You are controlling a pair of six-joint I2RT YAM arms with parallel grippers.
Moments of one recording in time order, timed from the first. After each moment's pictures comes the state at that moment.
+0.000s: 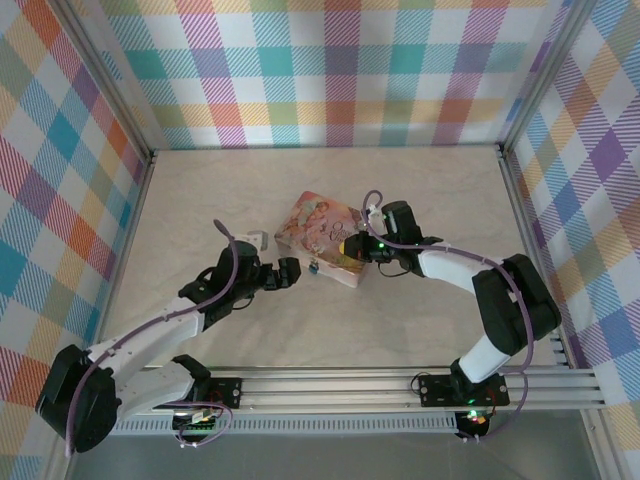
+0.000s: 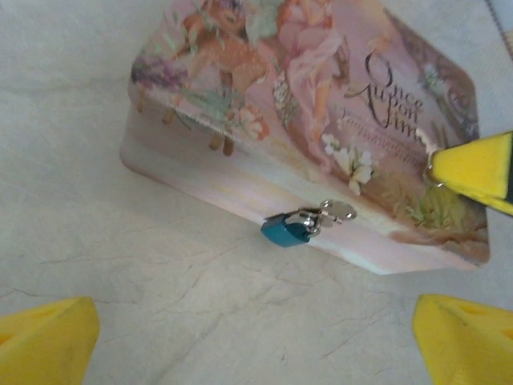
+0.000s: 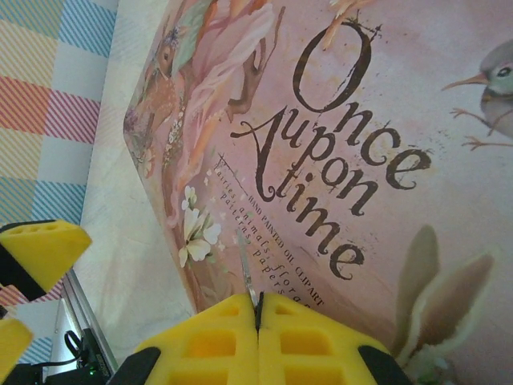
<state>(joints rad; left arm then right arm) -0.59 1.07 0.56 -0.15 0.01 -0.60 0.49 1.60 0.83 0.06 -0.58 0.62</state>
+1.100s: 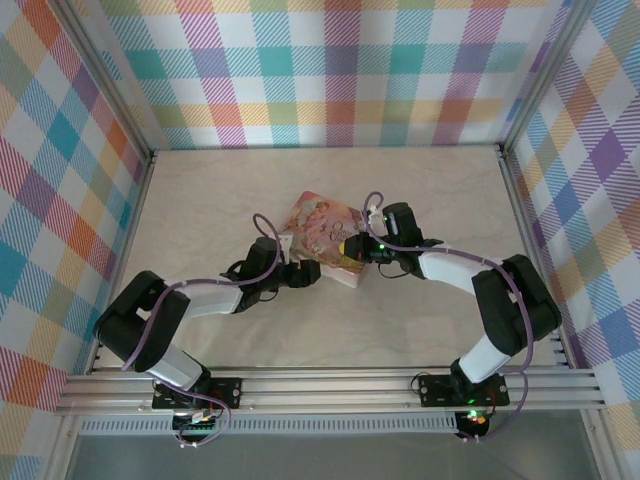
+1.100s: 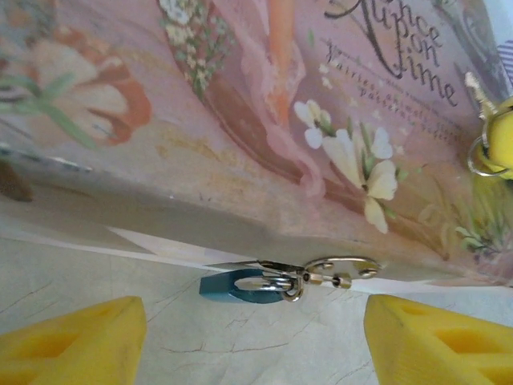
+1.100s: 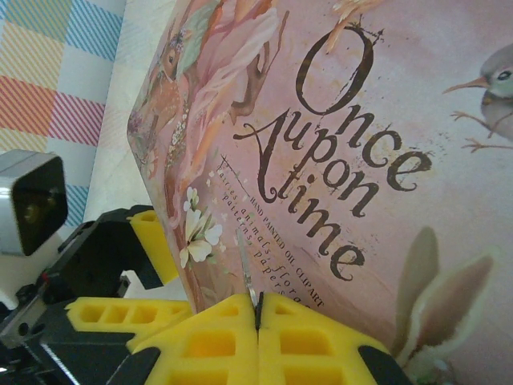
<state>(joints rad) -0.59 1.54 0.56 0.35 0.22 -0.56 0.49 1.60 0.81 0.11 -0.57 0.62</state>
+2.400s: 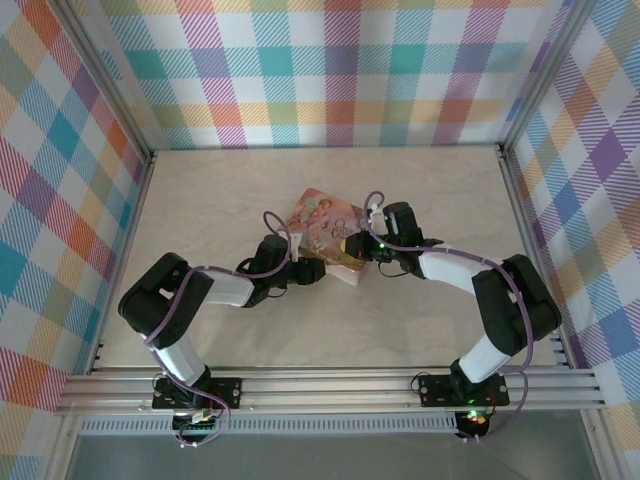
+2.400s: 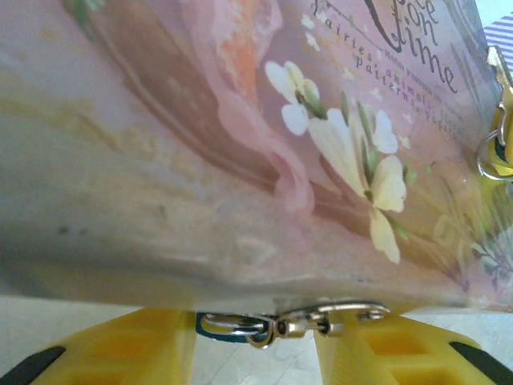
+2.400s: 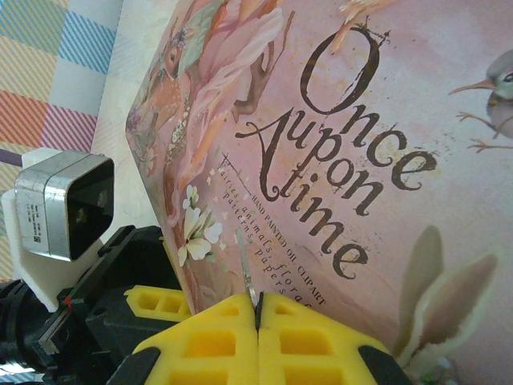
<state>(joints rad) -0.59 1.71 0.62 0.50 0.32 -0.60 0.48 1.60 0.81 0.12 -0.54 0.62</state>
